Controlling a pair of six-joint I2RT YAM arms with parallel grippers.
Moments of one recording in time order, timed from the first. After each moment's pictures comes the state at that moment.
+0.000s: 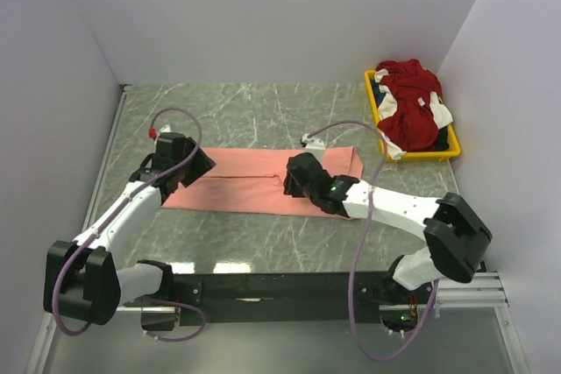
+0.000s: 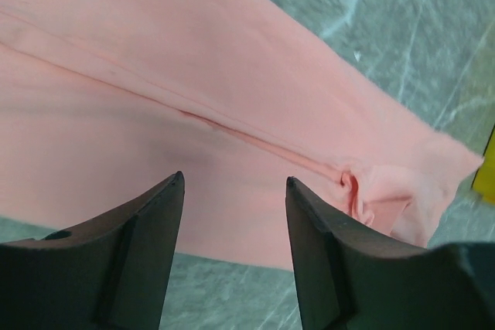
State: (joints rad) left arm -0.19 1.18 0.75 -0.31 -0.02 -0.82; right arm 0.88 1.47 0.88 -0.15 0.38 0.74
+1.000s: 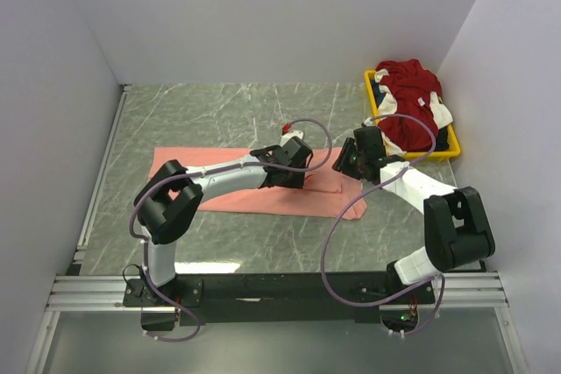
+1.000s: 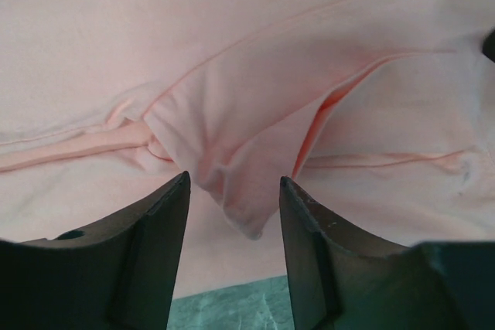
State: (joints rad) left arm -0.88 1.90 1.35 -0.40 -0.29 -0.63; right arm 0.27 1.47 0.81 -0.16 0.00 0.62
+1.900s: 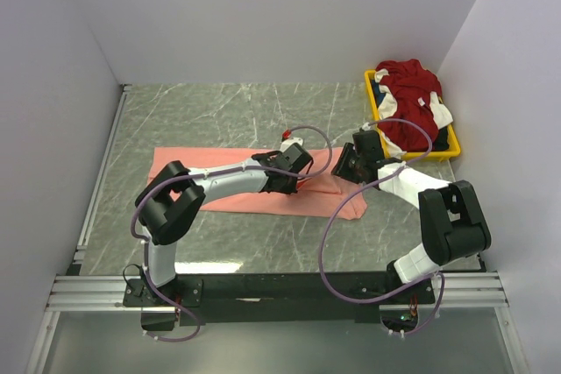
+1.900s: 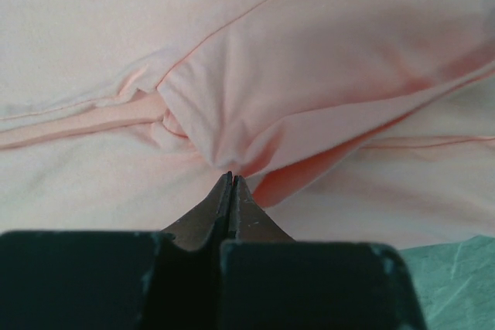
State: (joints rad) left arm -0.91 1.90 1.32 -0.43 -0.32 -0.62; right arm 0.26 1.53 0.78 -0.11 -0.04 0.62
